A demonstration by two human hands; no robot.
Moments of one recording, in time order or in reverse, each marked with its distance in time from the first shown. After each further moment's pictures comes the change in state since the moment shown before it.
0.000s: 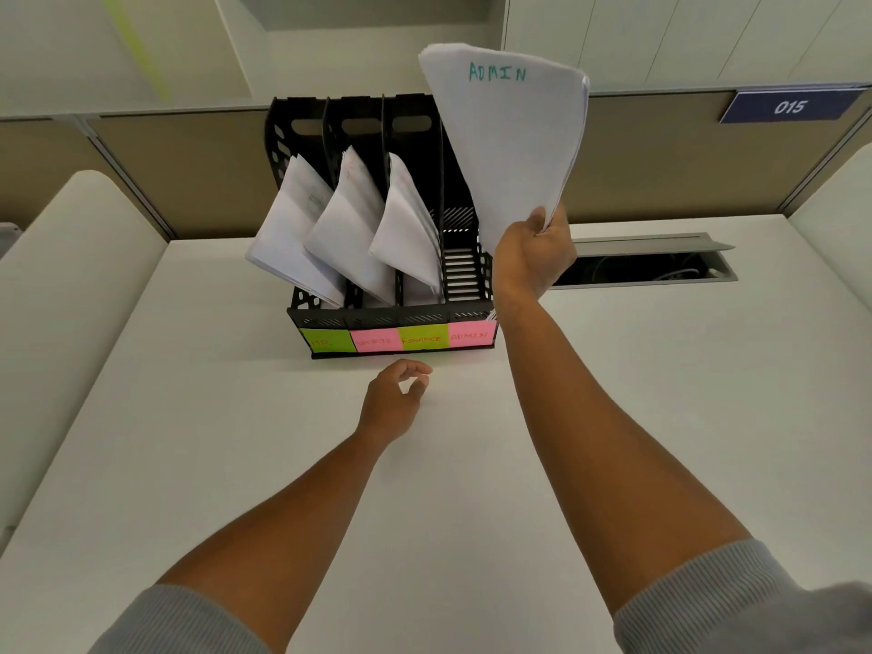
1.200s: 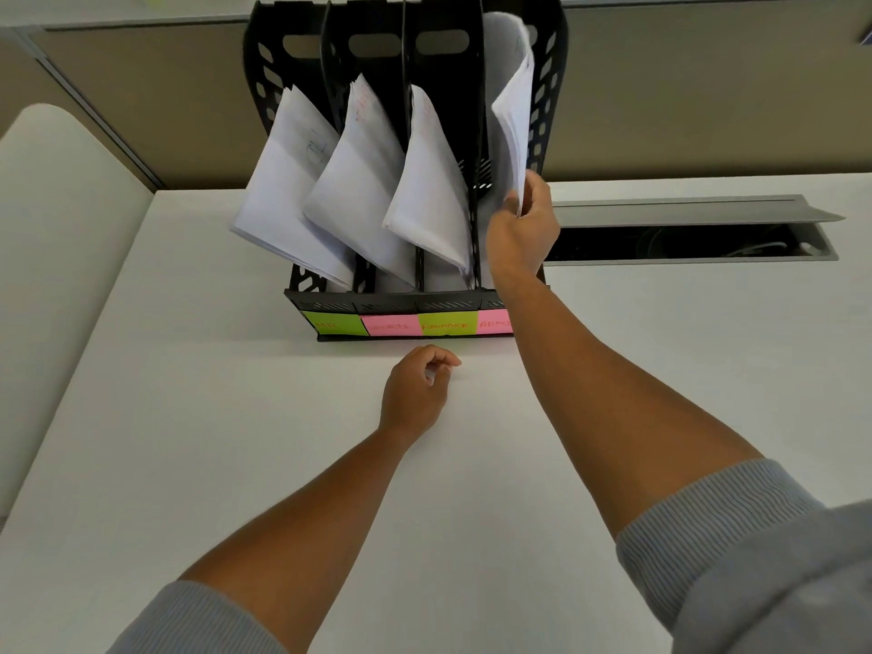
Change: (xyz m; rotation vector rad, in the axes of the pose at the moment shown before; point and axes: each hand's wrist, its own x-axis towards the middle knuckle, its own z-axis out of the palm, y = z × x) left_hand 0.039 -0.037 0.023 0.112 0.080 0.085; right_hand 0.005 0.101 0.077 -0.066 -0.327 0.099
